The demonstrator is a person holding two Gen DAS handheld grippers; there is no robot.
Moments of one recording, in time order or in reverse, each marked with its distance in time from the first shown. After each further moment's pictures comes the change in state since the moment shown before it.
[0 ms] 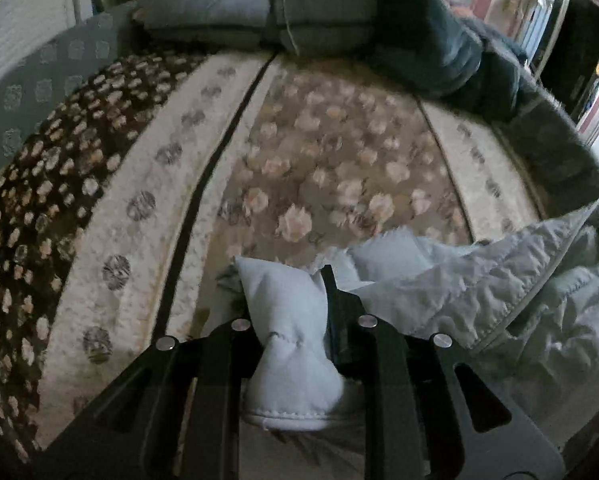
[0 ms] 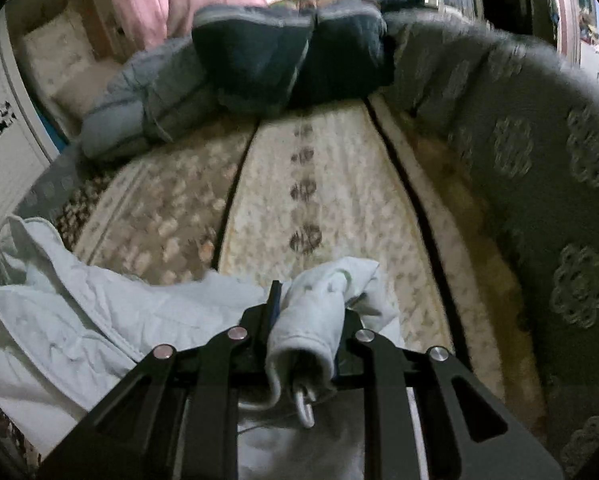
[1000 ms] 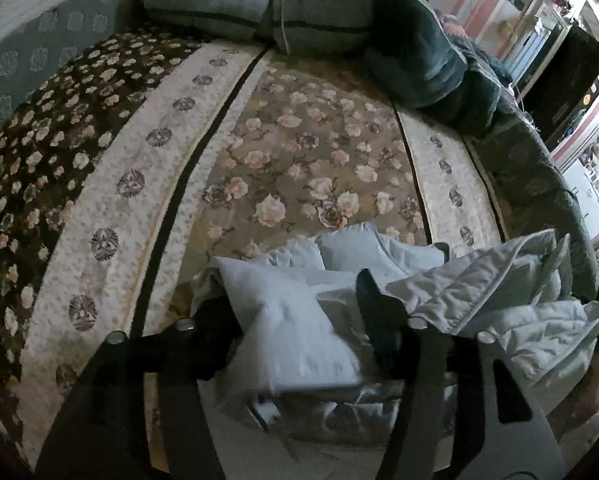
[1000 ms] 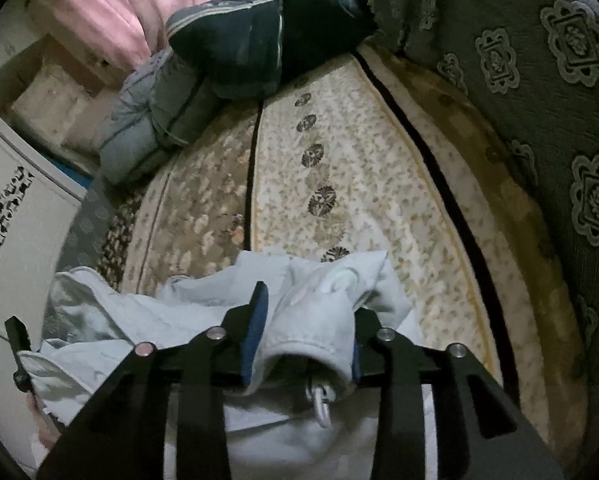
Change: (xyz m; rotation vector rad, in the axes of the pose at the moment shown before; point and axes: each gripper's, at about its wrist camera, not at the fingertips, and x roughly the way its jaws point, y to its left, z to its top) left arm -0.052 0.018 0.004 -0.099 0.028 -0.139; right arm -0.025 -0.040 0.000 0.242 0.116 0.197
